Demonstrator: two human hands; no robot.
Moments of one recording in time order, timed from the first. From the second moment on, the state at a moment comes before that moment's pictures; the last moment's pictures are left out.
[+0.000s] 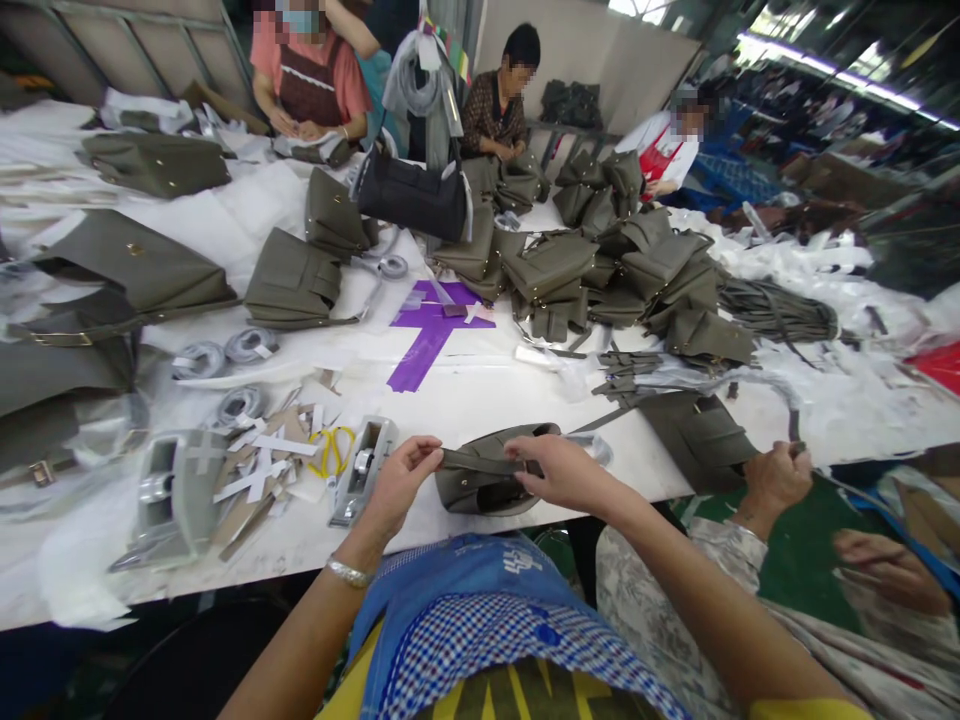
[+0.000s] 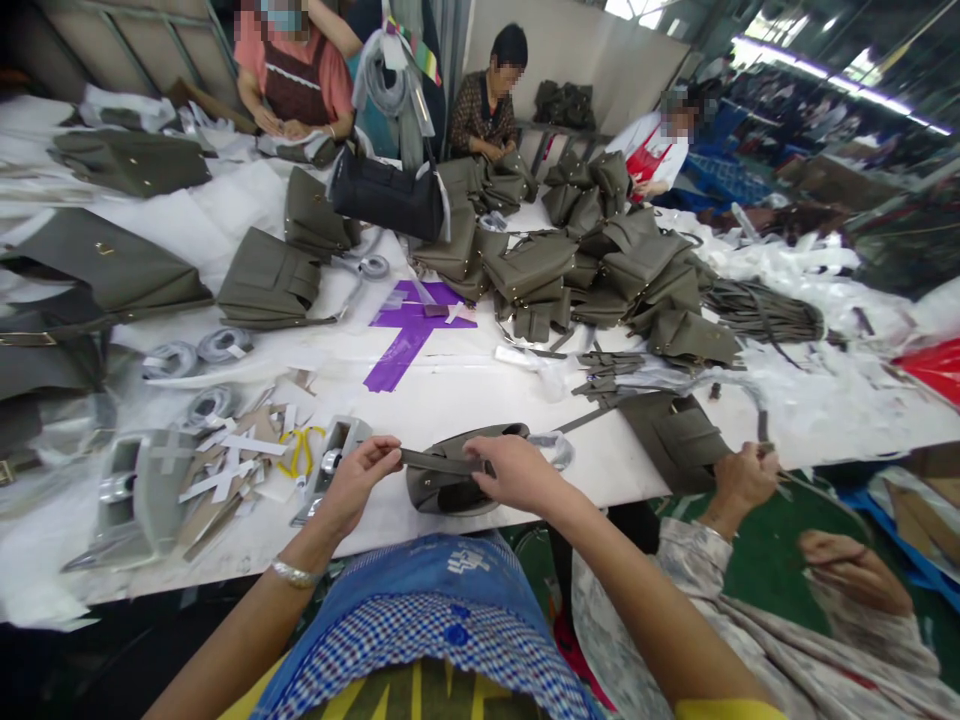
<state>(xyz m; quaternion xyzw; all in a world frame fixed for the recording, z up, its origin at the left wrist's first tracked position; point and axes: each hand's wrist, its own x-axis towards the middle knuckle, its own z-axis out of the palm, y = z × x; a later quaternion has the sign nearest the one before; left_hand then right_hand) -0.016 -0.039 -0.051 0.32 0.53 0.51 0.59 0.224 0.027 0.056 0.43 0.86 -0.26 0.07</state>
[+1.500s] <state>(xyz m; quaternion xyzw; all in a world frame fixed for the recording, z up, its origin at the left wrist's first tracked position) 0.019 -0.044 -0.079 0.57 0.53 0.42 0.47 0.212 0.025 0.024 0.49 0.76 -0.43 -0.02</state>
